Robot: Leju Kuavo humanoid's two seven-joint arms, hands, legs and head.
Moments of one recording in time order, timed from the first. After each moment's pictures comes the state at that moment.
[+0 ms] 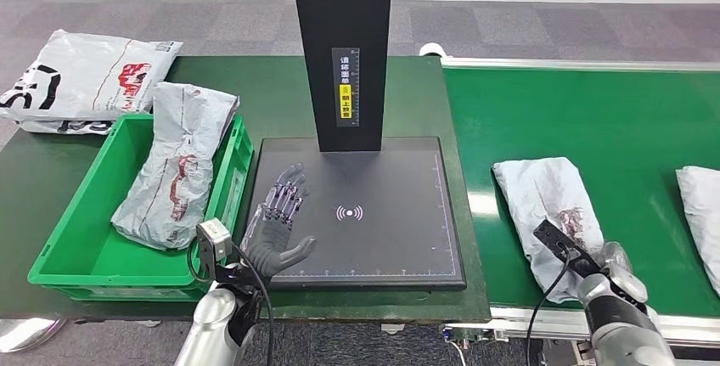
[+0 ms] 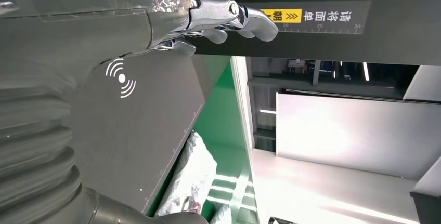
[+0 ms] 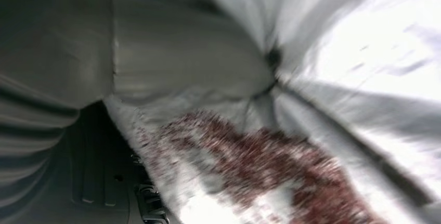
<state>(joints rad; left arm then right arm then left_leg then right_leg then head) -0.15 -0.30 0.02 -1.23 -0.12 -0.43 -0.60 -0.57 -0.10 -0.58 -0.30 1.41 0.04 0.08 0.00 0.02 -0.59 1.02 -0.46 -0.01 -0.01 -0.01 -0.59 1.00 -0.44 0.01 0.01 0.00</state>
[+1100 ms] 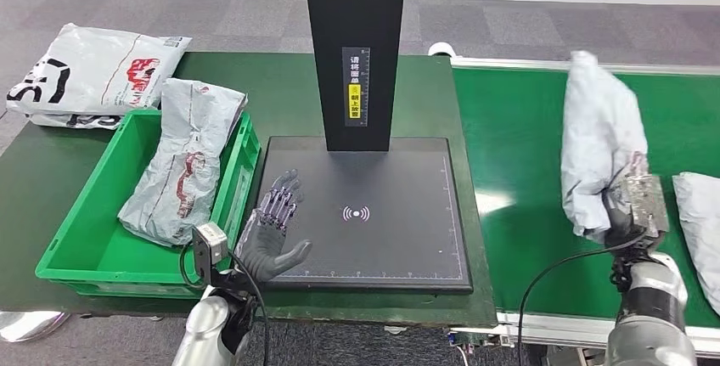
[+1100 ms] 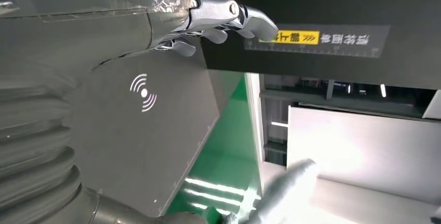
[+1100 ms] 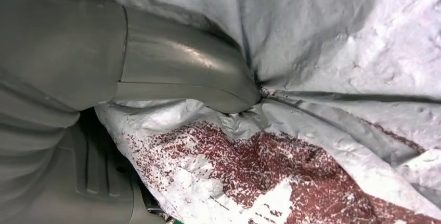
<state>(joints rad) -0.10 -0.30 0.03 -1.29 -0.11 -0.41 -0.54 -0.58 -0.08 -0.86 -0.59 0.64 0.31 -0.45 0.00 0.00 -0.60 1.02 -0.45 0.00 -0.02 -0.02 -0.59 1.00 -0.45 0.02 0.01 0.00</state>
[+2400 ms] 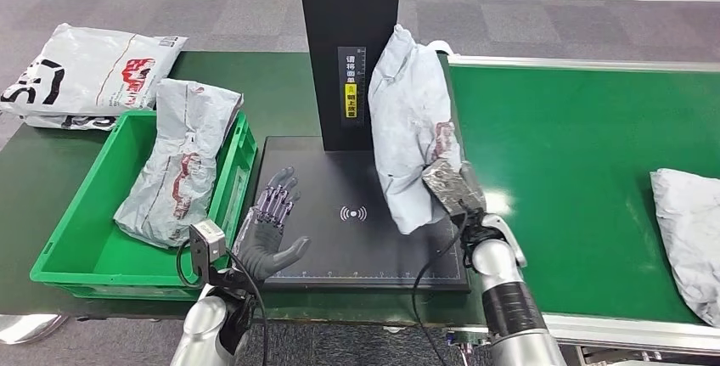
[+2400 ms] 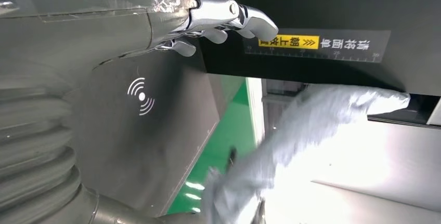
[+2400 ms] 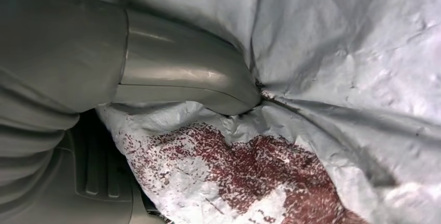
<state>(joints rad) -0.09 -0.30 0.02 -1.32 -0.09 -0.39 -0.51 -0.42 0.25 -0.02 -0.90 0.53 0.14 -0.30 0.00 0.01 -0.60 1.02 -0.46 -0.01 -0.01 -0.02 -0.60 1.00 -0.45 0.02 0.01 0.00</state>
